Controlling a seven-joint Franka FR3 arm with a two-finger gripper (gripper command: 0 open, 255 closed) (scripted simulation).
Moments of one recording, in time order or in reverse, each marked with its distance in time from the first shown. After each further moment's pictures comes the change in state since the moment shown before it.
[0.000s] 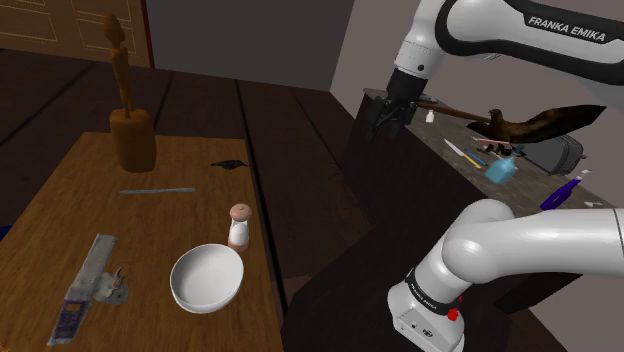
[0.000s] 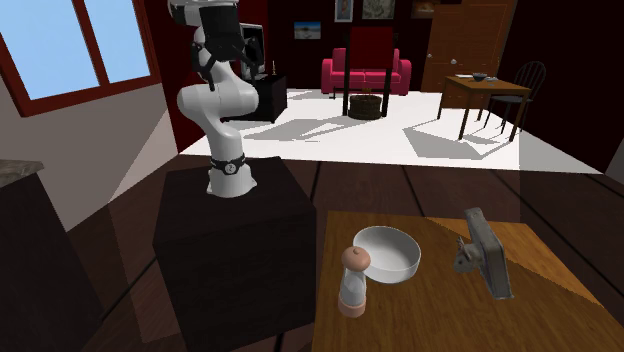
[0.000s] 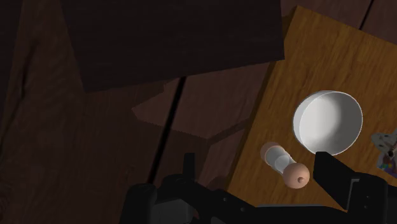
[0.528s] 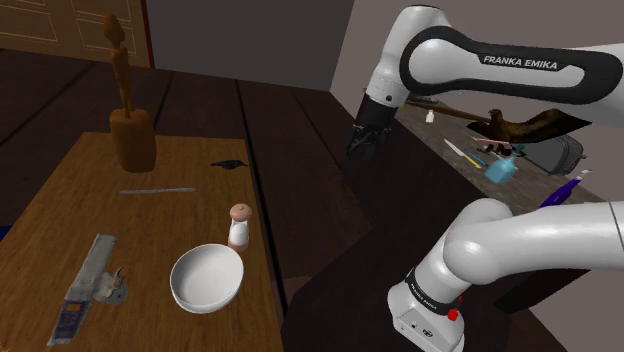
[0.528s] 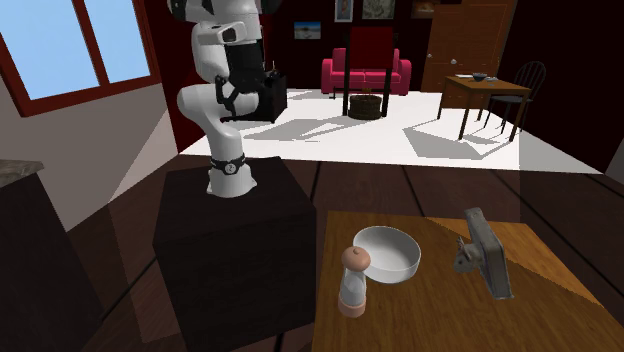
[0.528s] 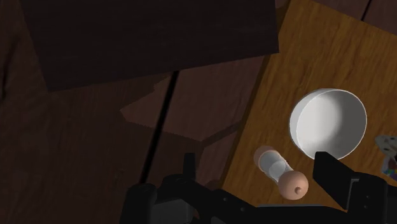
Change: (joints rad) arm 0.031 0.053 0.071 -0.143 0.062 0.202 0.057
